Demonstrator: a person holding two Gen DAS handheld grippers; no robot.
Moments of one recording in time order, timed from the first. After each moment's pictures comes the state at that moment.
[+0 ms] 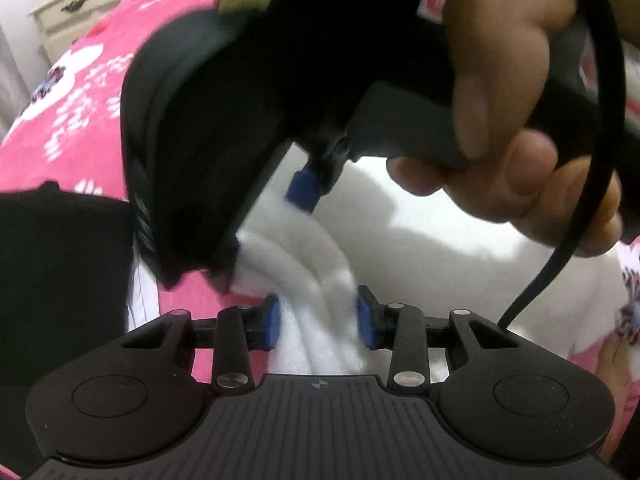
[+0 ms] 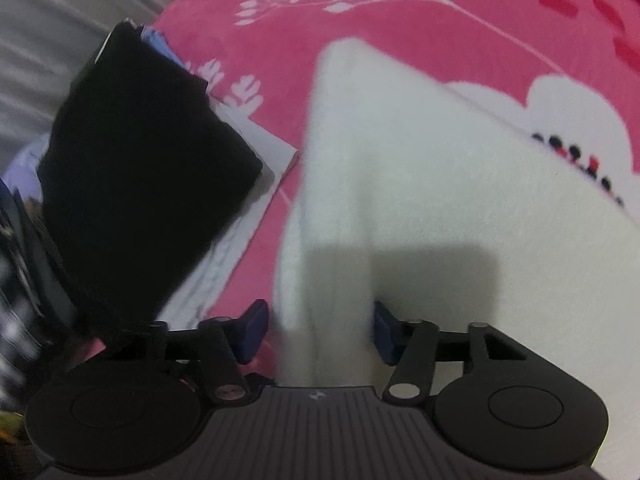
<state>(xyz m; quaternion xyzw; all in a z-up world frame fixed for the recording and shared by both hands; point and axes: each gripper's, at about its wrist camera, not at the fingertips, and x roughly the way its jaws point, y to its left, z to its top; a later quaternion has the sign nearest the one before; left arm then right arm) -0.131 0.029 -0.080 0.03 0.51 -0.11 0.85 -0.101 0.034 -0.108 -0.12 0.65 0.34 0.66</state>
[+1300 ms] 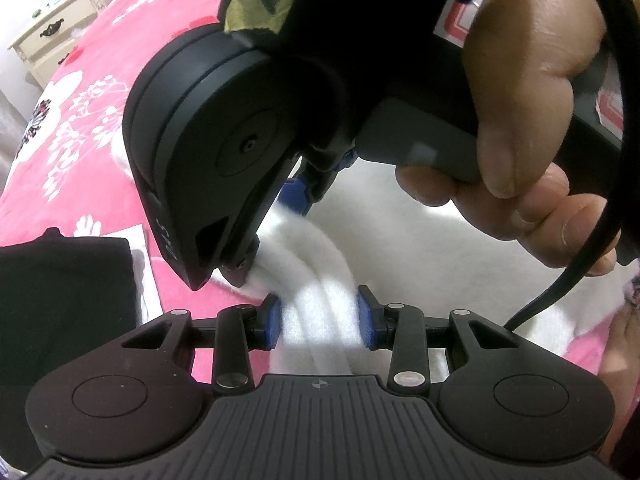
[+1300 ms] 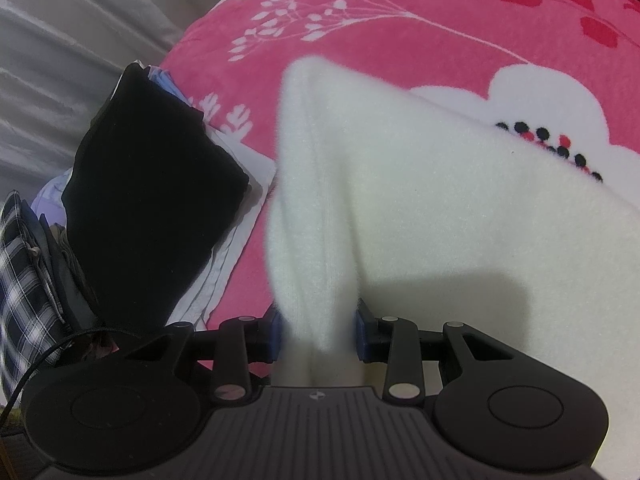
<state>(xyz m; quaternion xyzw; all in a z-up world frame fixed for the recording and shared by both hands) -0.124 0.005 -0.043 0.10 0.55 -0.11 0.82 -0.089 -0.004 -0.109 -0.04 0.64 0.36 0.67</state>
